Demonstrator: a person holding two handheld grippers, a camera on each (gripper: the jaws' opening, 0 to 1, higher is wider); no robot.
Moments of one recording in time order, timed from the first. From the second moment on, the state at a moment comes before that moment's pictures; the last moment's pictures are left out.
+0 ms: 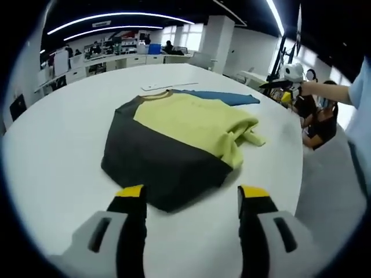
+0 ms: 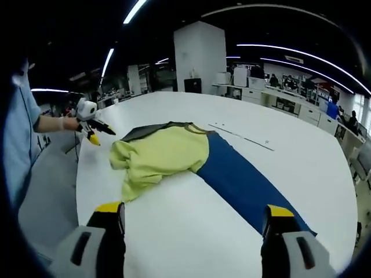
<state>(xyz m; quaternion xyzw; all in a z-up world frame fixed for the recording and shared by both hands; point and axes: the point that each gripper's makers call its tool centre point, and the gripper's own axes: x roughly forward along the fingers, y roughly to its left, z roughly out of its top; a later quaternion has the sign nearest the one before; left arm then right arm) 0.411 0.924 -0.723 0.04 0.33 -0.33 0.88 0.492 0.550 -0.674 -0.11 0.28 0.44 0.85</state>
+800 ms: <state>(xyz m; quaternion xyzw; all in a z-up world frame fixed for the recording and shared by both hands) 0.423 0.894 -0.749 0.32 0.30 -0.39 0.81 0.449 0.583 -0.674 -0.09 0.28 0.48 0.83</state>
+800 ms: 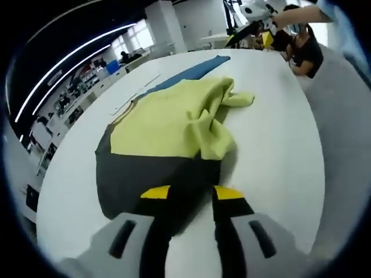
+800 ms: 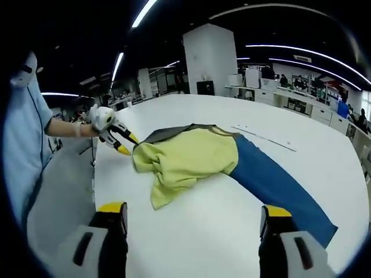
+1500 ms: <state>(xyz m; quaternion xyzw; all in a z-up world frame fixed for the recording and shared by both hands) 0.466 0.885 -0.704 0.35 0.27 -0.39 0.81 0.439 0.581 -0.676 -0.07 0.29 0.47 0.83</state>
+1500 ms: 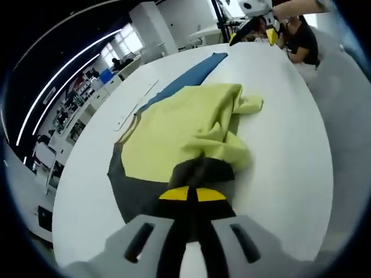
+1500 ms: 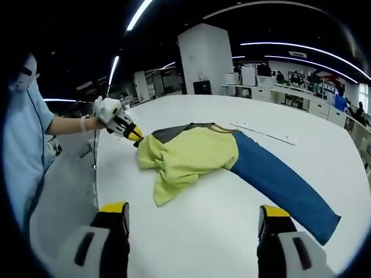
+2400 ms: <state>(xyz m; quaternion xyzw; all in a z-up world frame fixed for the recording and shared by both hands) 0.556 0.874 -0.762 0.33 0.37 -0.40 0.77 0.421 0.573 -0.680 -0.04 0.29 0.45 0.84</state>
